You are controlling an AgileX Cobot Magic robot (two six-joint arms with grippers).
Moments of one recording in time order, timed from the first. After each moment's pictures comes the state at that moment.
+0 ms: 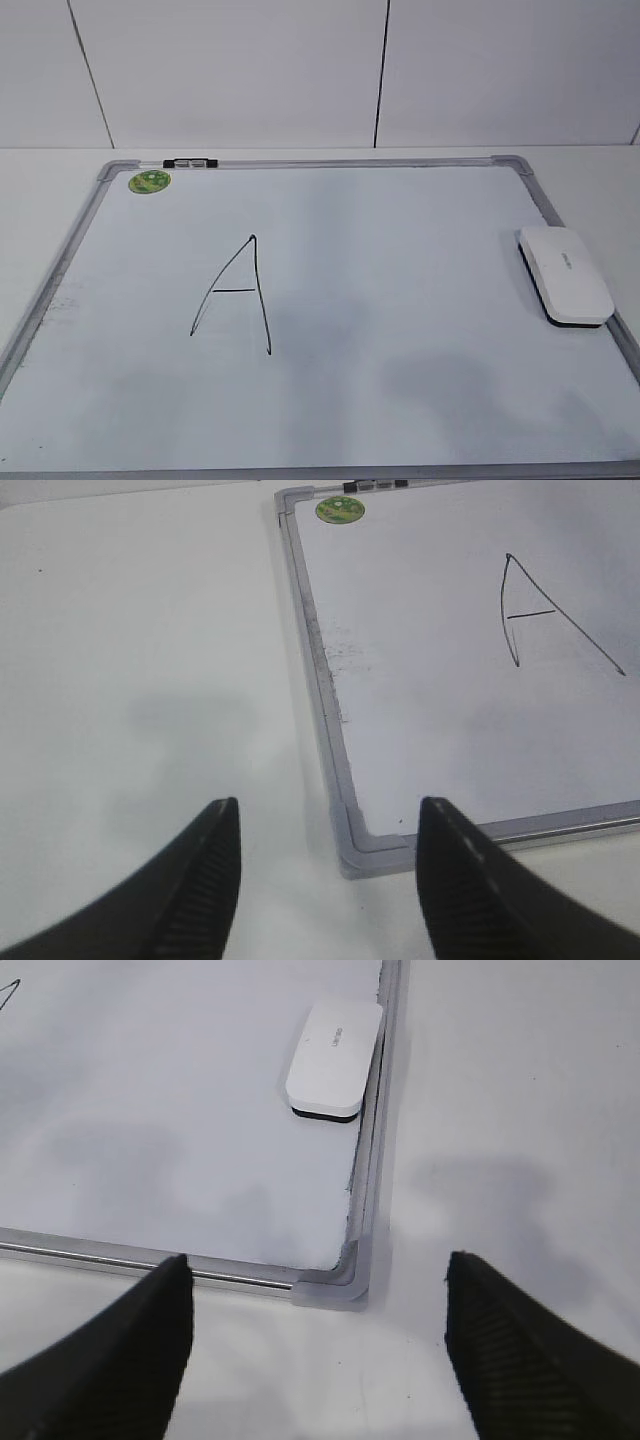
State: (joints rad) left arm -0.11 0.03 -0.51 -0.05 1.11 0.02; right arm 0.22 -0.01 -0.50 -0.10 1.15 0.01
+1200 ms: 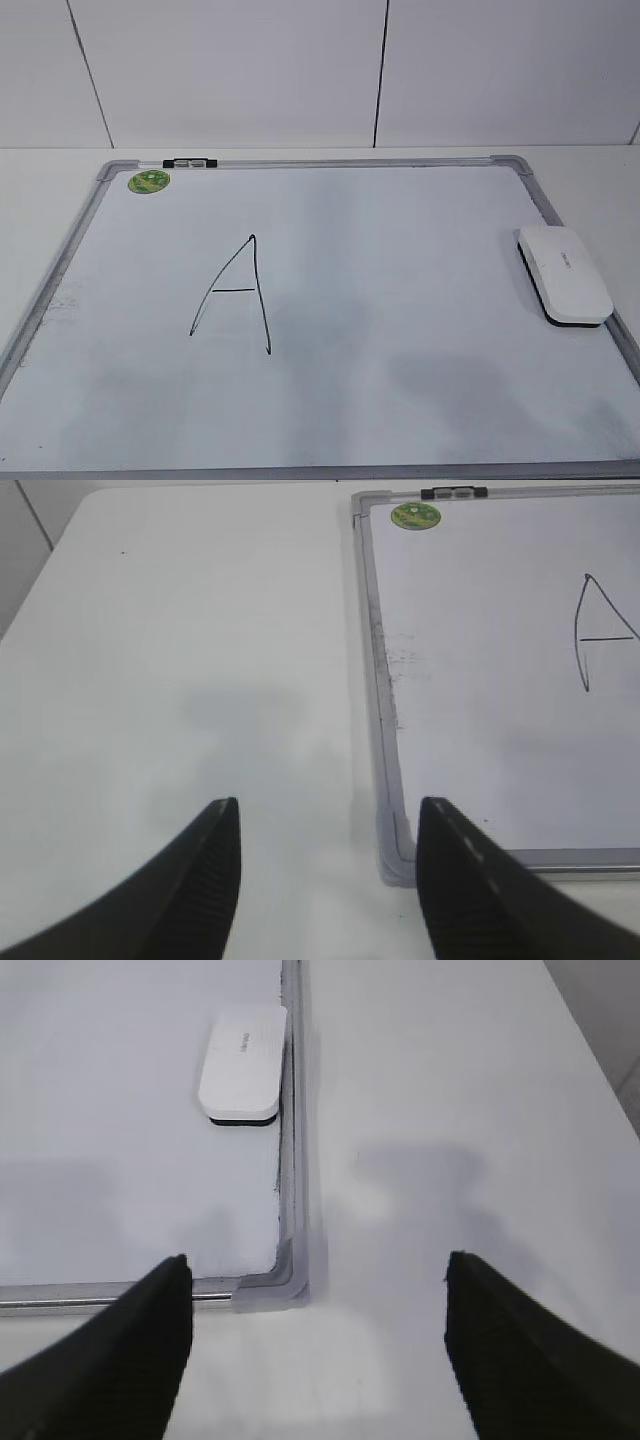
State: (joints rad) left arm 0.03 0.01 -0.51 -0.05 1.11 0.02; right arm 0.03 -0.02 -0.50 -0.11 1.15 0.01
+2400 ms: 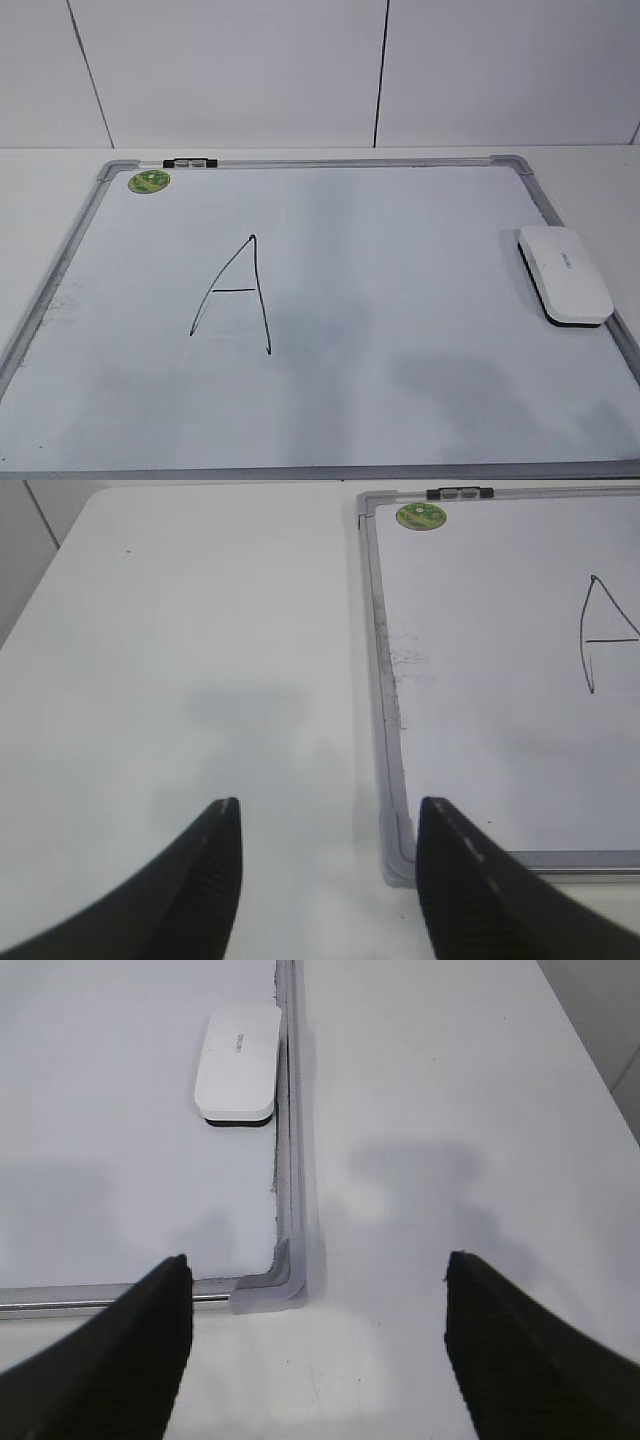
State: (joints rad) left arm 0.04 0.01 -0.51 -0.05 1.11 0.02; right arm 0.02 -0.02 -0.50 -0.11 1.15 0.01
